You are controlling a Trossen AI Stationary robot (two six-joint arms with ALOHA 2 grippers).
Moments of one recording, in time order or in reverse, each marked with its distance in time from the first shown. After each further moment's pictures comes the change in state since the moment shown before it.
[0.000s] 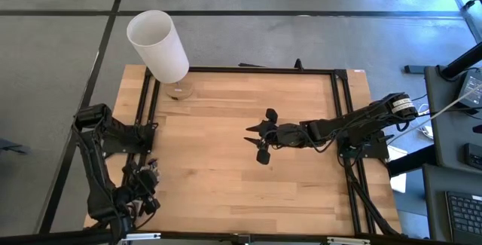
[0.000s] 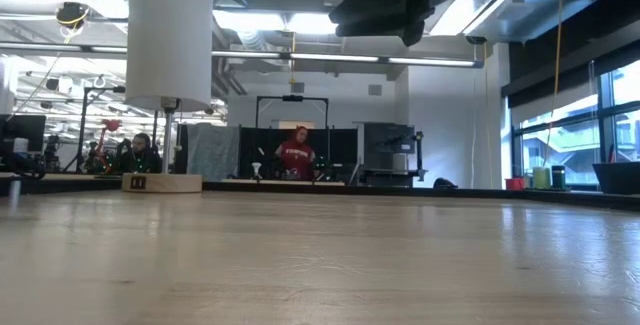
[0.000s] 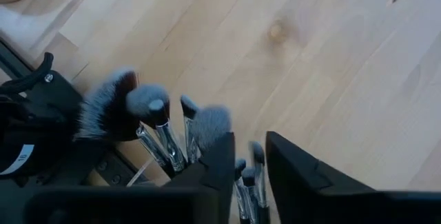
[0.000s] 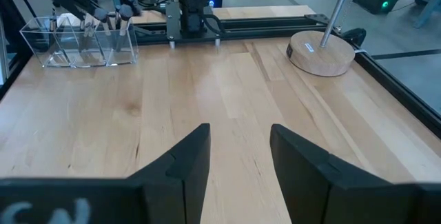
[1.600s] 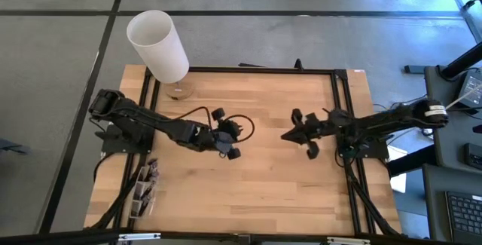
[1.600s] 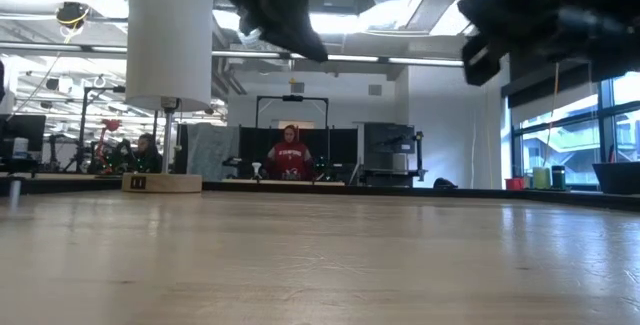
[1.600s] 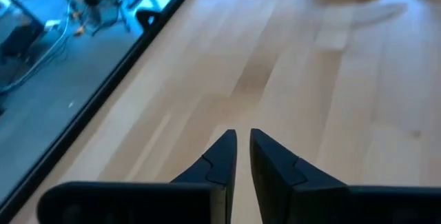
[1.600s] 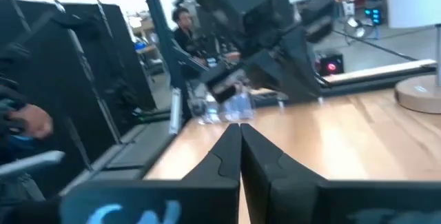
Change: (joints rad) left arm 1.048 -0.042 -0.108 1.230 -0.229 1.760; right arm -0.239 -0.448 -0.762 0.810 -0.683 0.152
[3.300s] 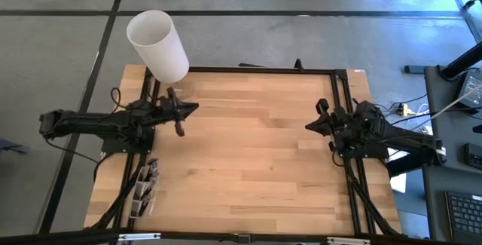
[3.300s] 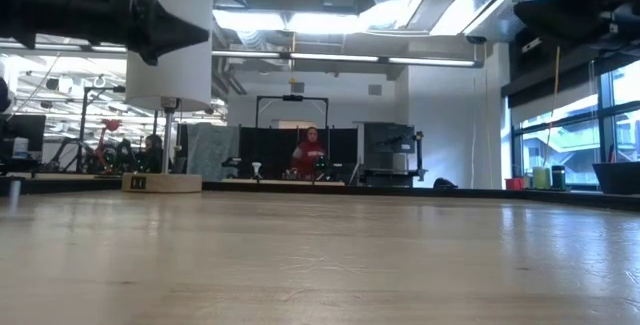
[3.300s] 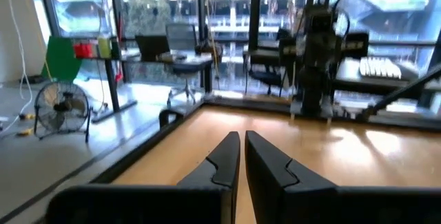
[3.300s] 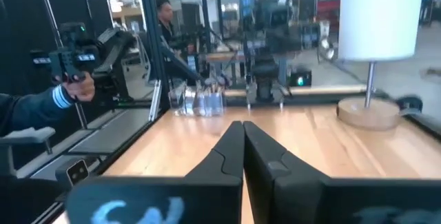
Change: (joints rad) left arm 0.379 -1.094 -0.943 0.643 0.498 0.227; right arm -0.284 -0.842 -0.026 -0.862 -0.209 -0.155
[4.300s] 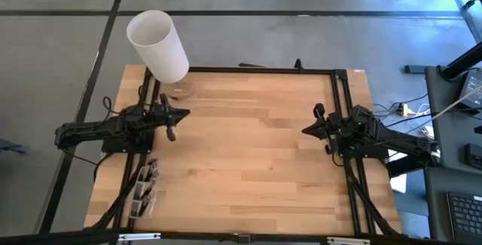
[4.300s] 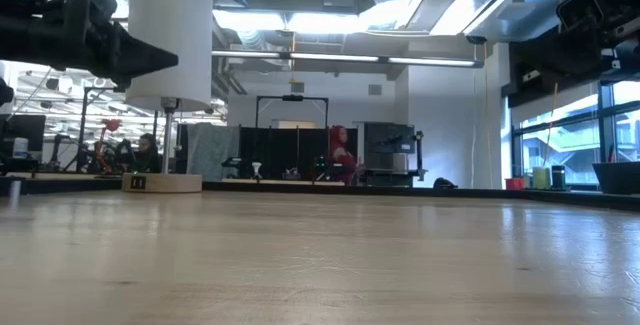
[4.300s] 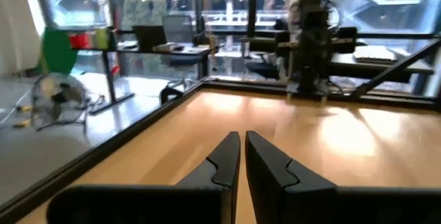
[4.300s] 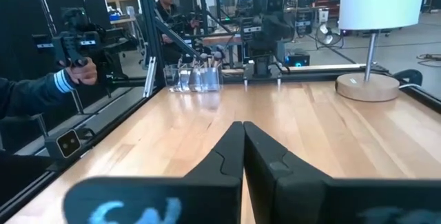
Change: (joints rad) left arm 0.000 -0.487 -0.139 -0.398 0.011 -0.007; right arm -0.002 -0.149 -0.121 -0.046 0.002 -0.031
